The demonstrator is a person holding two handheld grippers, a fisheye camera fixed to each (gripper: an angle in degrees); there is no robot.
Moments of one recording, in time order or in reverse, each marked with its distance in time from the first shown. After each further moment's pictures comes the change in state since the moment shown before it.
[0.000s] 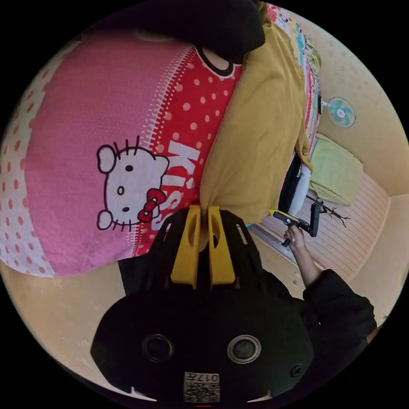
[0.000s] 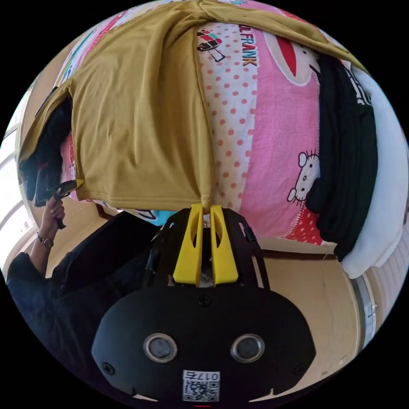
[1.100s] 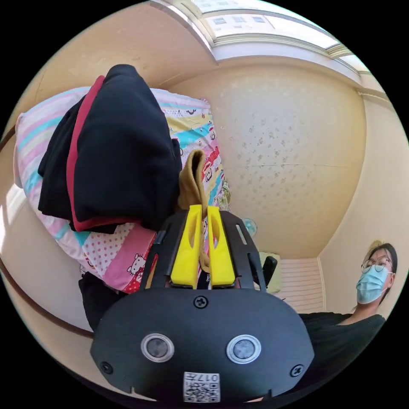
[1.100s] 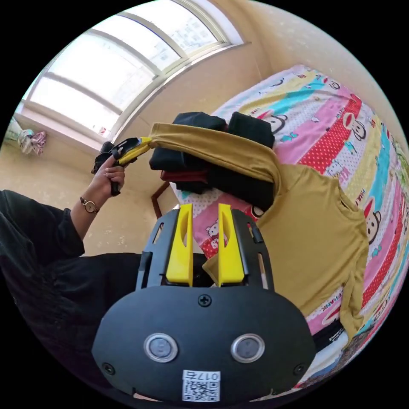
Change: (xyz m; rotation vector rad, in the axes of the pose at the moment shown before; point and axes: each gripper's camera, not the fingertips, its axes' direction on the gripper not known) left arm -0.024 0.255 -0.201 1.041 0.390 0.044; right arm -0.326 0.051 -0.159 0.380 -0.164 -0.931
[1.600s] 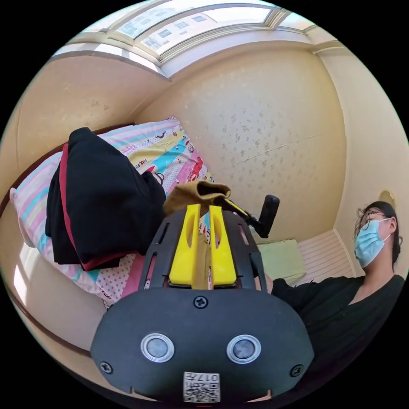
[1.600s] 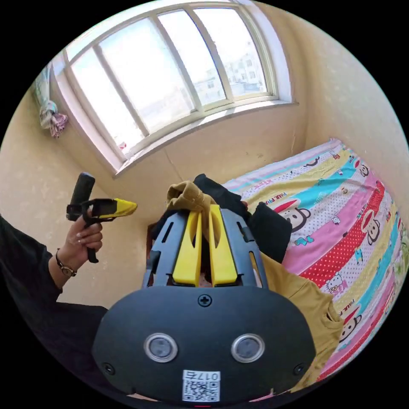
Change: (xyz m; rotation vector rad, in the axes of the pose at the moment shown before) left arm 0.038 0.056 0.003 0.052 -0.053 0.259; right arm 0.007 -0.085 -0.063 0.334 -0.024 -0.155
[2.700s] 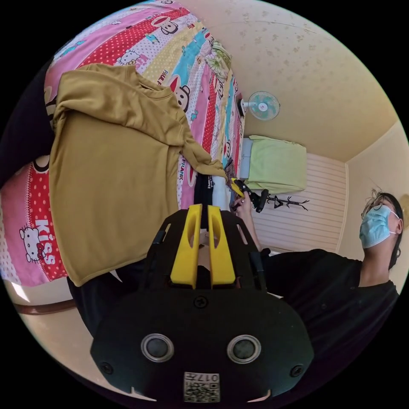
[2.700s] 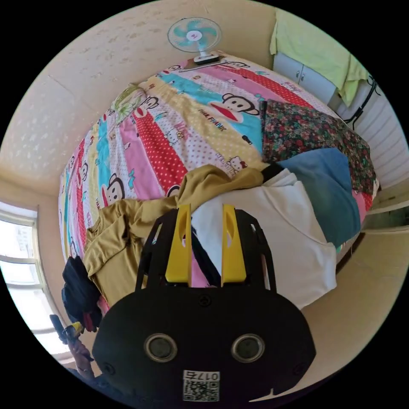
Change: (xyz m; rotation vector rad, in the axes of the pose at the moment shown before) left arm 0.063 0.184 0.395 -0.858 0.061 -0.056; right arm 0.274 0.527 -0.482 0.139 0.760 1.473
